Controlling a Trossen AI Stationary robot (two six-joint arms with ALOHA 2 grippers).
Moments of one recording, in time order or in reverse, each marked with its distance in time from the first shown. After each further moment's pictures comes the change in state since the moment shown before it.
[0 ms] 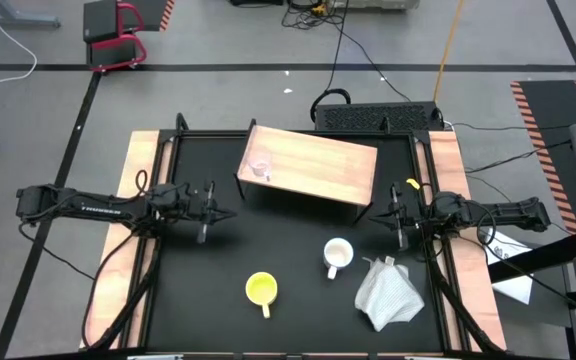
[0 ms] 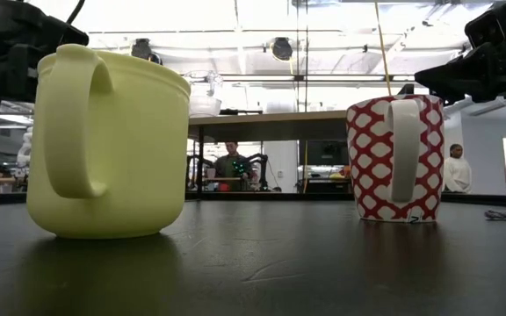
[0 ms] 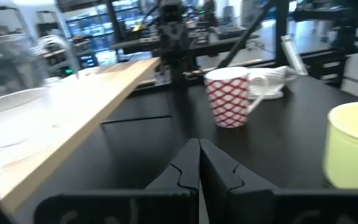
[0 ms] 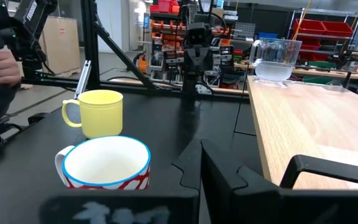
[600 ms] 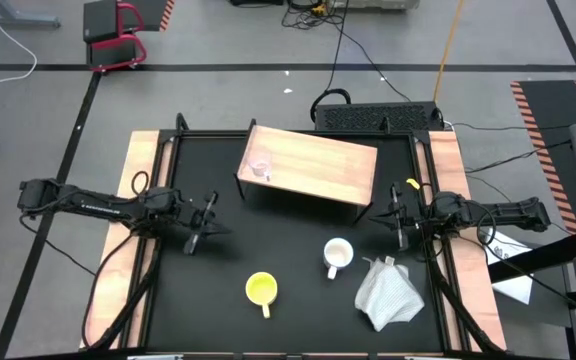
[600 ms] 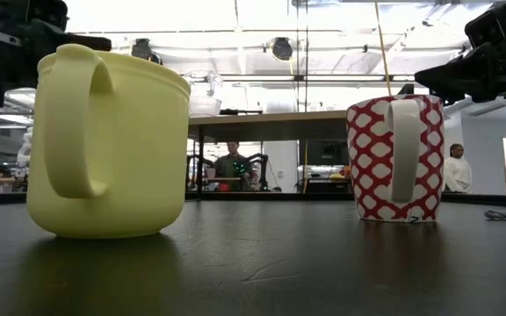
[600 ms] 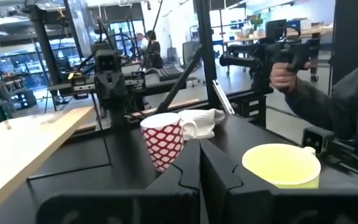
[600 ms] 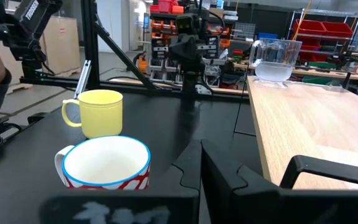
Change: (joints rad) left arm -0.116 0.000 0.008 0.120 0.173 -0.062; right arm 0.000 0.000 0.000 0.002 0.000 -0.003
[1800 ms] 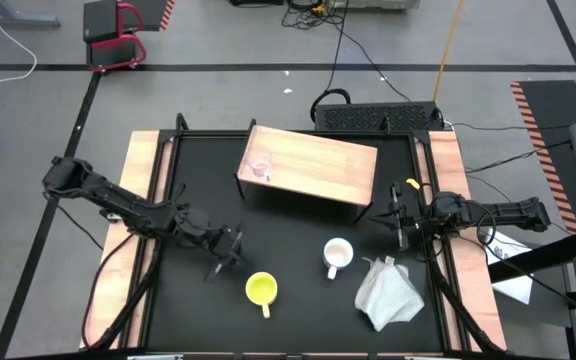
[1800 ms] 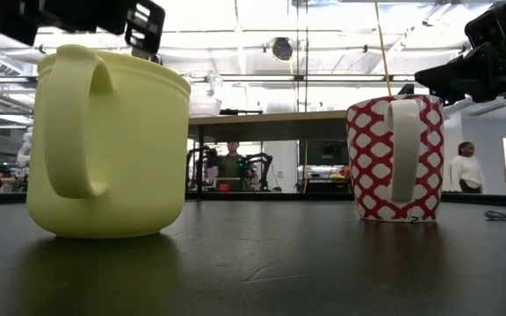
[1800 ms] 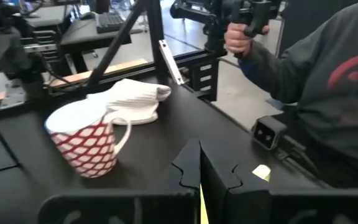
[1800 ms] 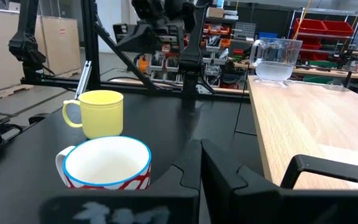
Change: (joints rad) left arm -0.314 0.479 0.481 -0.281 -0.139 -0.027; right arm 0.000 0.000 0.000 -0.003 -0.001 0.007
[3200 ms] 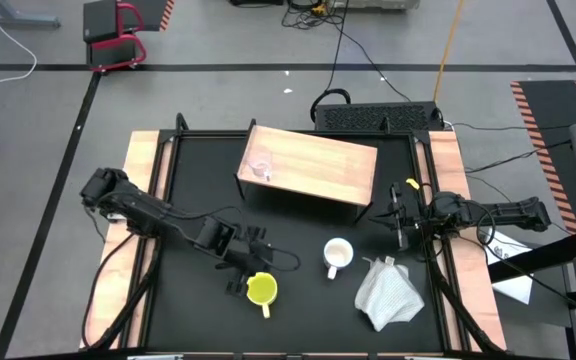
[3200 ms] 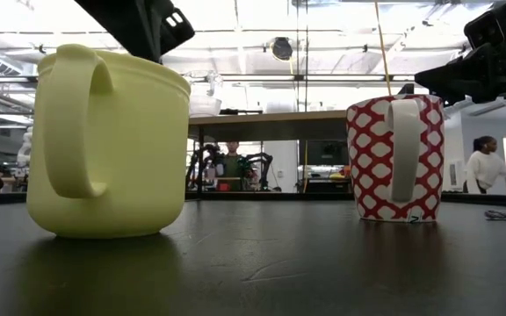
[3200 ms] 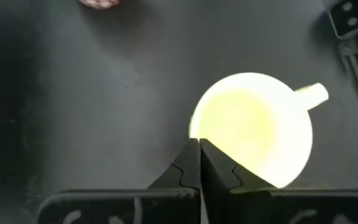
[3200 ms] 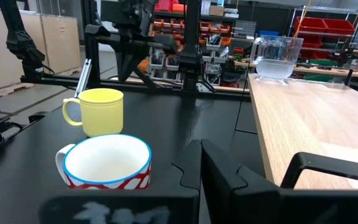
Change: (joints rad) left arm -0.064 0.423 0.782 -1.227 -0.228 -0.216; right arm 0.000 0.007 0.000 -0.003 0.000 0.001
